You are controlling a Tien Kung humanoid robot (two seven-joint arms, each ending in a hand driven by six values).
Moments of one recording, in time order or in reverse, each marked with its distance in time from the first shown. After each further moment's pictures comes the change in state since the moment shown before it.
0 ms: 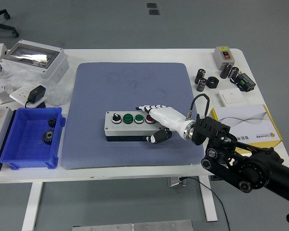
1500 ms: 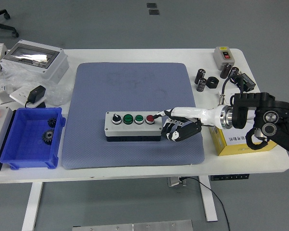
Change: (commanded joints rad) left arm -0.001 0.008 0.002 -0.002 -0.001 0.007 0.008; right arm 0.038 -0.285 0.156 0.305 0.568 0.489 -0.154
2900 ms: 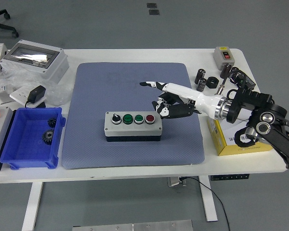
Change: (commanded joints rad) left arm -0.012 0.004 -0.019 0.007 0.033 -0.022 -0.029; right arm -0.130 0.082 0.210 0.031 0.040 -0.211 0.218
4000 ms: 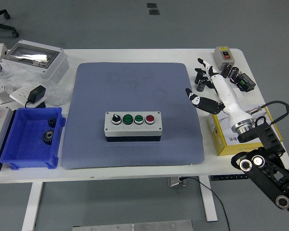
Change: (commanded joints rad) left arm 0.015 -0.004 0.010 0.010 0.015 0.064 -0.009; right arm -0.298 0.117 0.123 -0.057 -0.486 -0.626 0.045
